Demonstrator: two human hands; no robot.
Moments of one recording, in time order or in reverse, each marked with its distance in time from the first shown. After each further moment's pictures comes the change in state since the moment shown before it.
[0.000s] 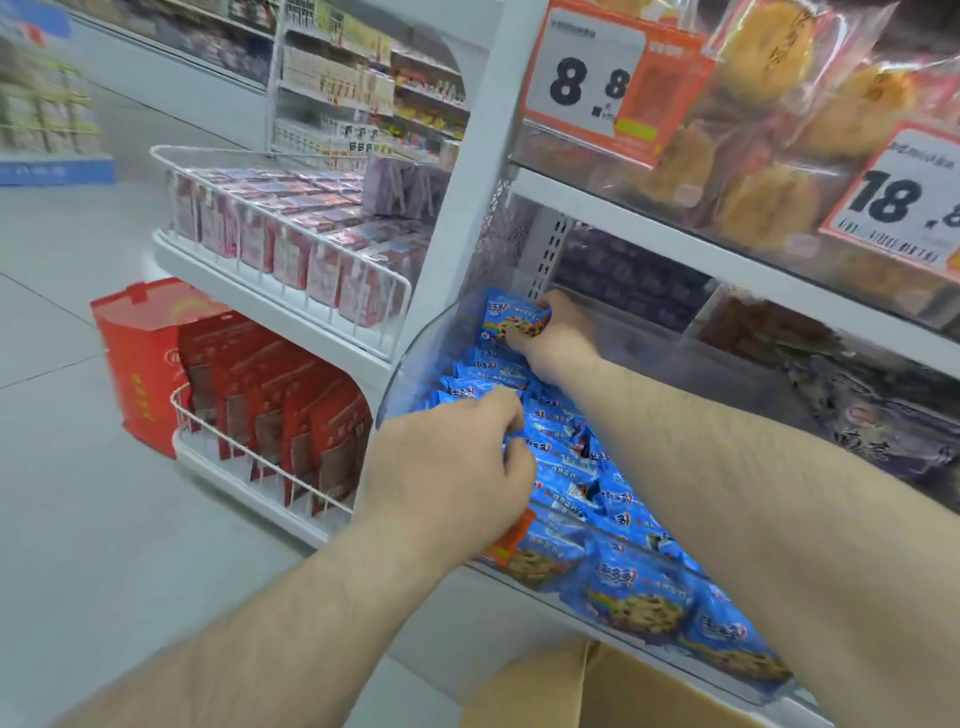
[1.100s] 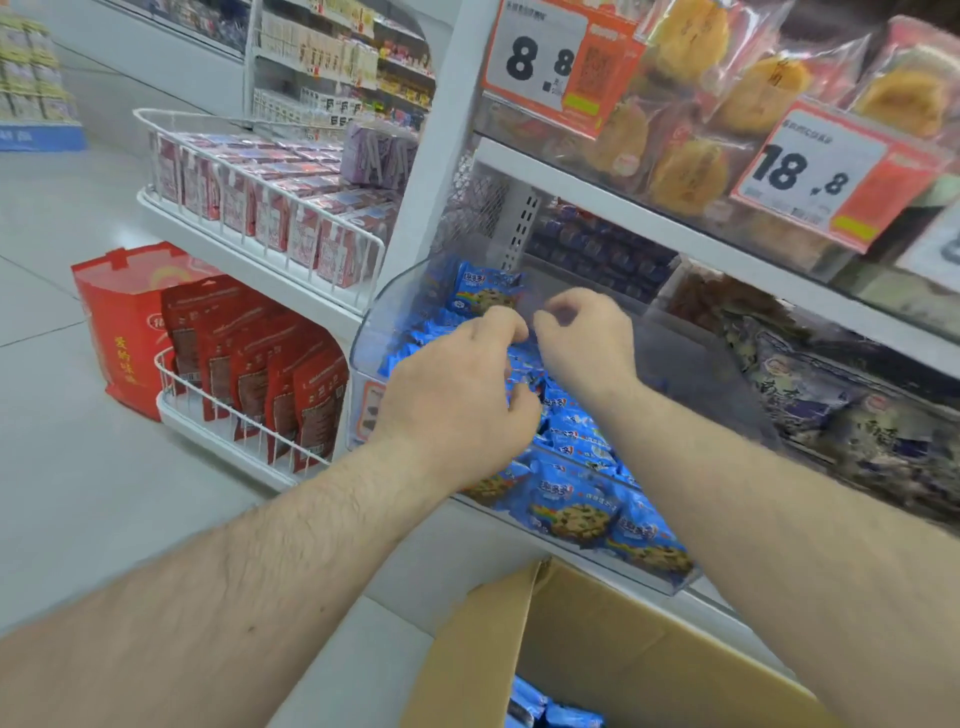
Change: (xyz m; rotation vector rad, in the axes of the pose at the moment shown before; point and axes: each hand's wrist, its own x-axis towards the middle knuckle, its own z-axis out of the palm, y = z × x) left_hand -0.013 0.040 -0.013 -0.233 0.022 0.128; right_hand -0.085 0.023 -0.065 -0.160 0.247 -0.138
